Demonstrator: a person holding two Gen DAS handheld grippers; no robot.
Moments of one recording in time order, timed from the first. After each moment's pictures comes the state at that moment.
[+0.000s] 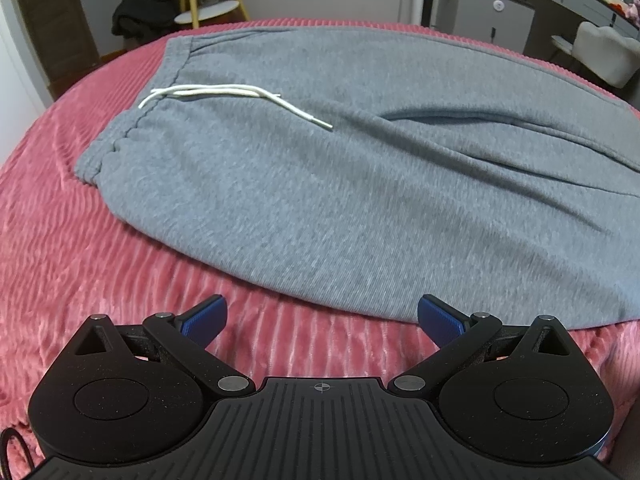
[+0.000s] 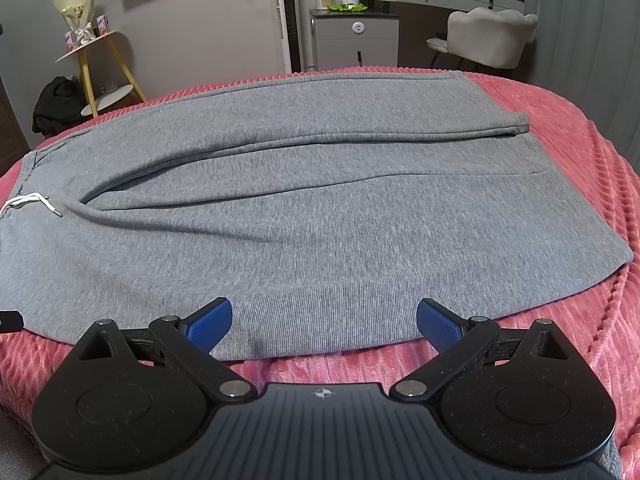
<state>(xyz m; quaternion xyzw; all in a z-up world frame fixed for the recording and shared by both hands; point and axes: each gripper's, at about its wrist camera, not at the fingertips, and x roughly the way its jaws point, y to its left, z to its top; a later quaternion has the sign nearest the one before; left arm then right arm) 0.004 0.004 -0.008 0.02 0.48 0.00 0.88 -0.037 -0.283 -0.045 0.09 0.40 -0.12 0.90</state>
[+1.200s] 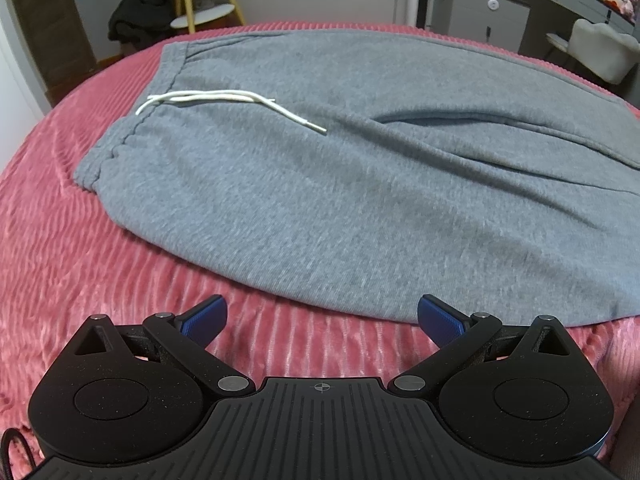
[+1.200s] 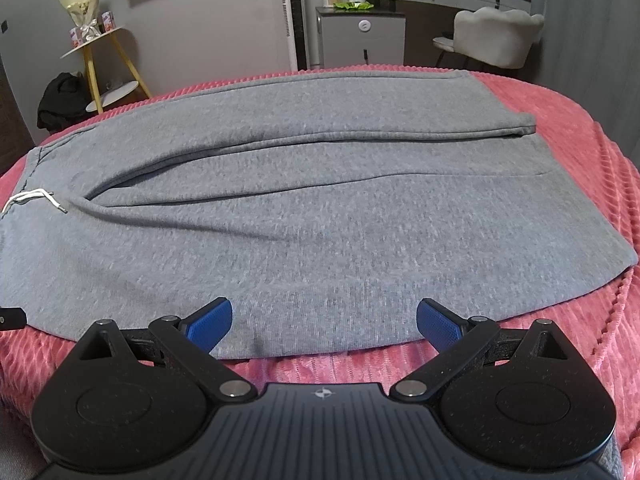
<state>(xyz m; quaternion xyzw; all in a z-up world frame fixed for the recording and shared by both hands) 0.003 0.001 -0.005 0.02 0.48 -0.01 0.88 -0.033 -0.283 -0.046 0.10 0.40 -0.10 0.90</state>
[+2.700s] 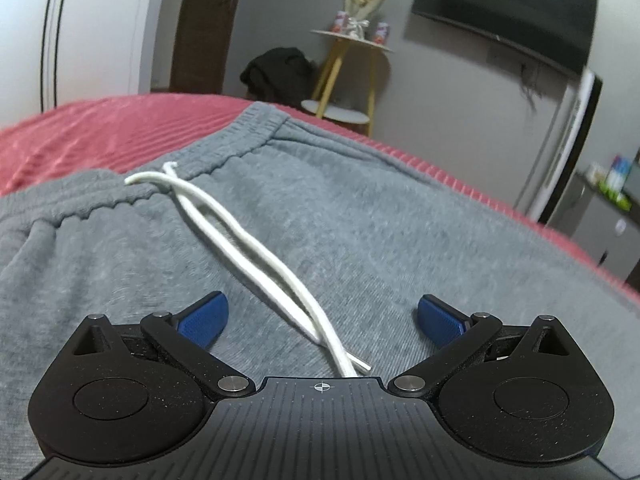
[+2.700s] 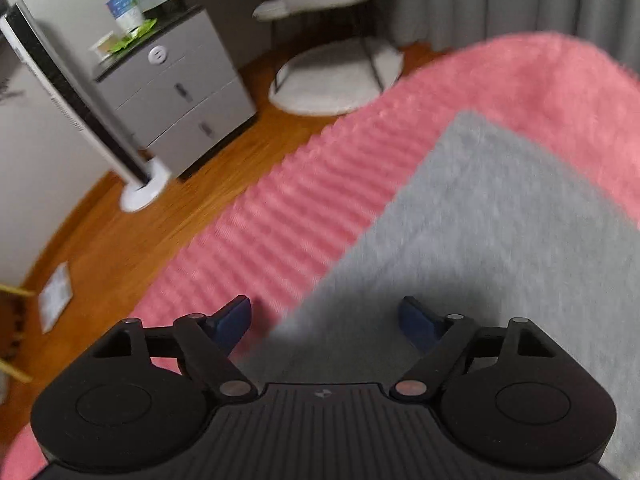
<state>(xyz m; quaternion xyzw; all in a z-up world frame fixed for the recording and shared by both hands) 0.208 0.052 -0.082 -0.15 0.27 0.19 0.93 0.416 -0.508 -0.084 0.29 0.39 -0.36 0.80</state>
